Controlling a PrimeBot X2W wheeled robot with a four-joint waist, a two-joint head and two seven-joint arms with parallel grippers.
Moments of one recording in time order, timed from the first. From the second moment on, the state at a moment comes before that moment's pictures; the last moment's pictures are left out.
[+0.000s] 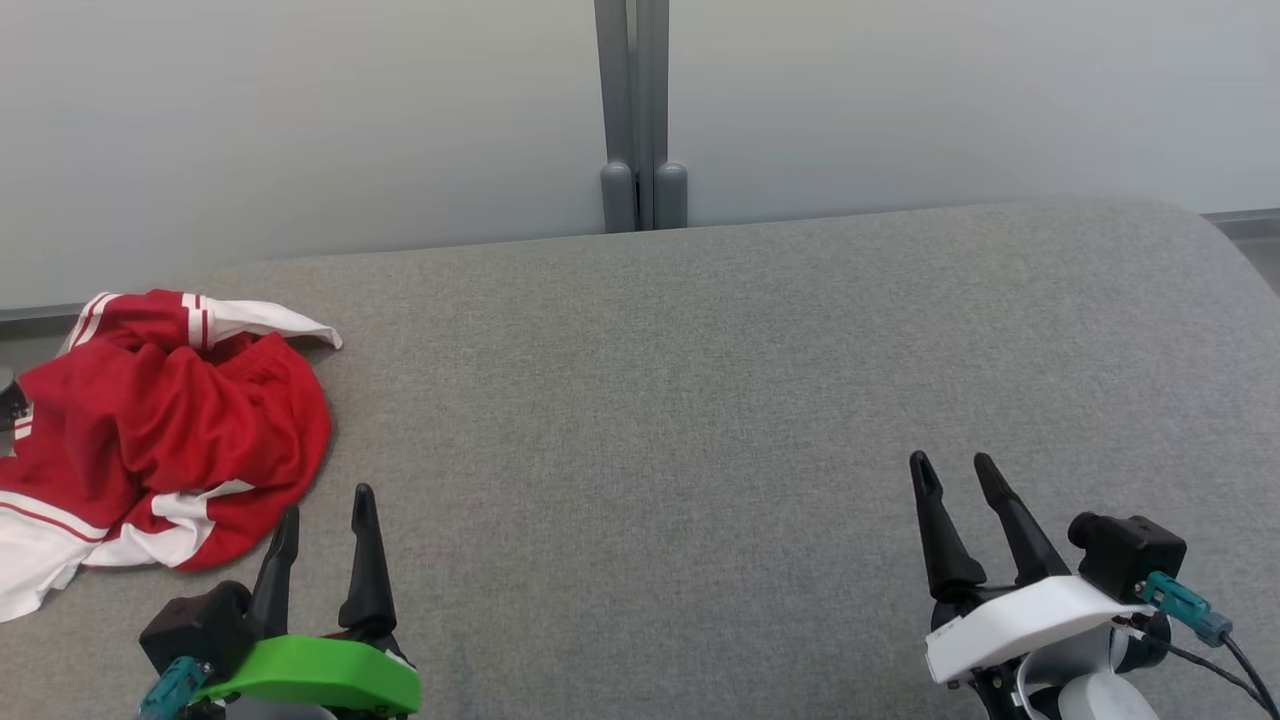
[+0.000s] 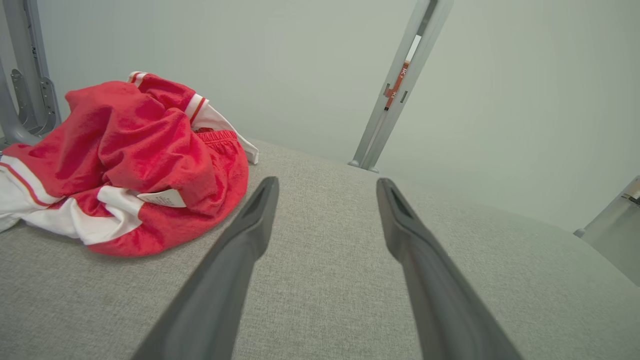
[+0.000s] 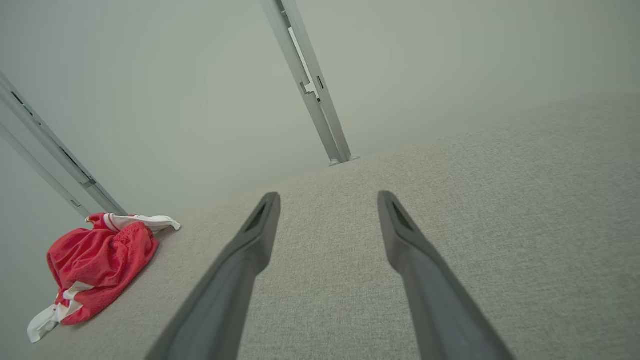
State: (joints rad) left arm 0.03 0.08 -0.10 0.11 -0.47 0.02 -0.16; right arm -0.01 -0.04 0.09 0.15 0.42 0.13 -0.16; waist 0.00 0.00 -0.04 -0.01
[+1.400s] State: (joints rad) left arm 0.07 0.05 -0.07 0.15 -0.17 -0.05 -0.25; right arm 0.01 -0.05 0.17 0.17 0.12 0.13 -0.25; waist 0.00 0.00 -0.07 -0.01
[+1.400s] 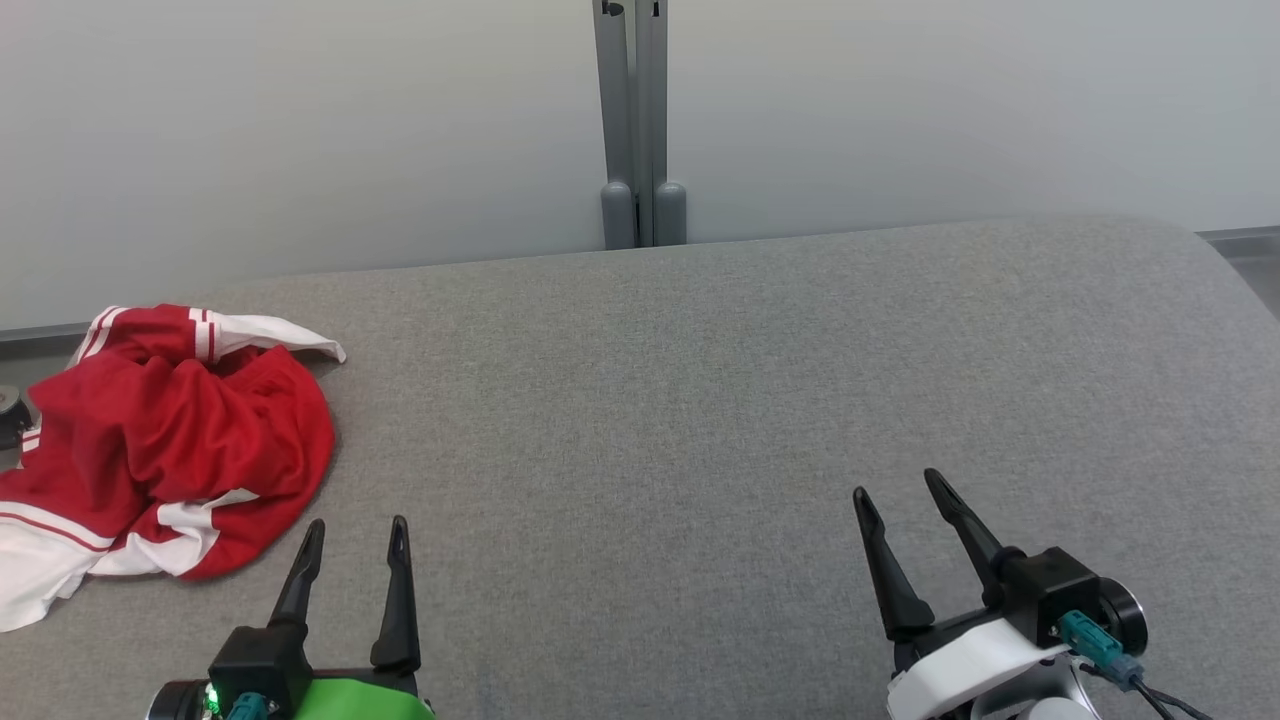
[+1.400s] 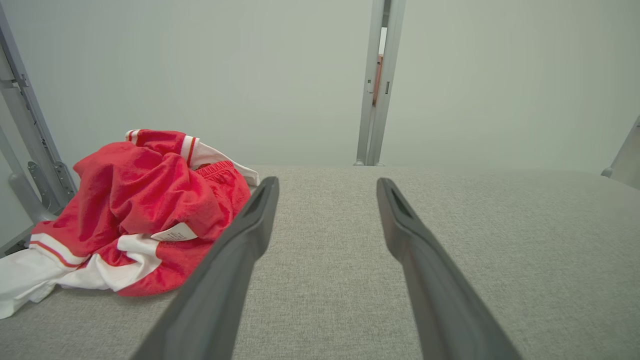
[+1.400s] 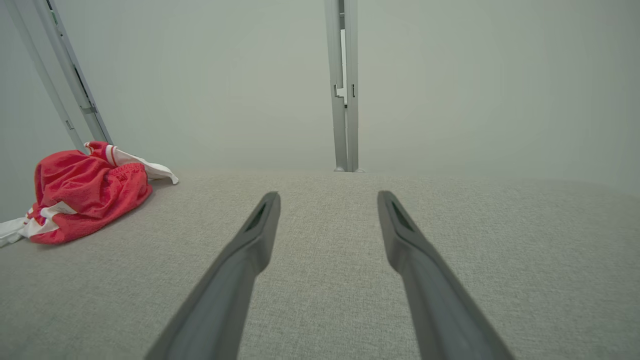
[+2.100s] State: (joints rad) left arm 0.07 0.05 -0.09 0.16 -0.13 -0.06 -0.26; right arm 0.02 -0.05 0.17 0.17 0.06 0.13 -0.26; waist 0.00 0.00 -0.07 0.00
